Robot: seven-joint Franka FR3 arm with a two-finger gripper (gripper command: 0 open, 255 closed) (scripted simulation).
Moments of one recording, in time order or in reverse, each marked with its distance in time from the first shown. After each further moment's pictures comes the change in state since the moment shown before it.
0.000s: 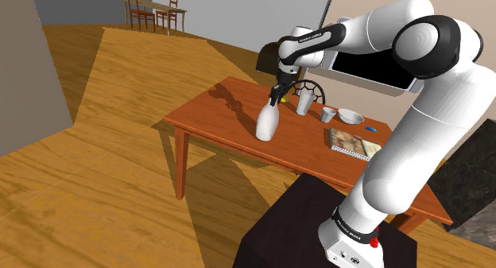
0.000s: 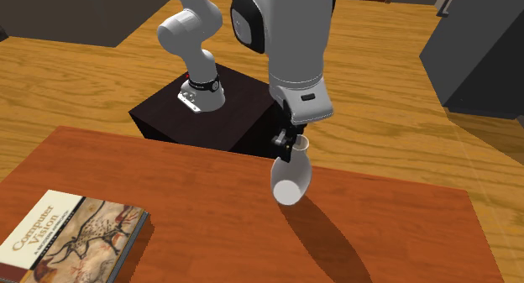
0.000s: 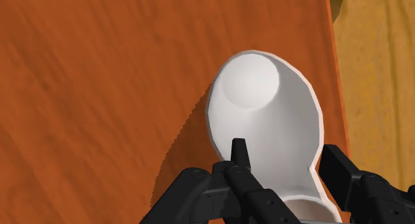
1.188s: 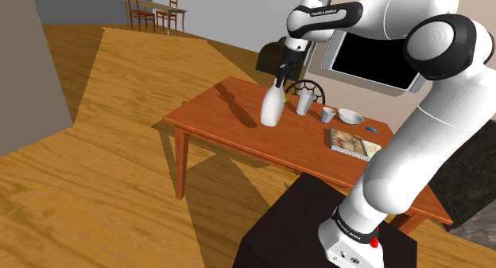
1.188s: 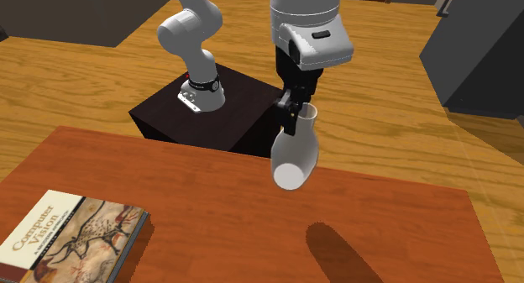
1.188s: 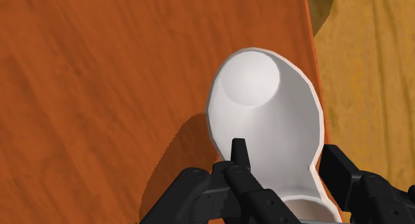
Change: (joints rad) arm 0.004 -0.058 0.006 0.185 -0.030 -0.237 0.027
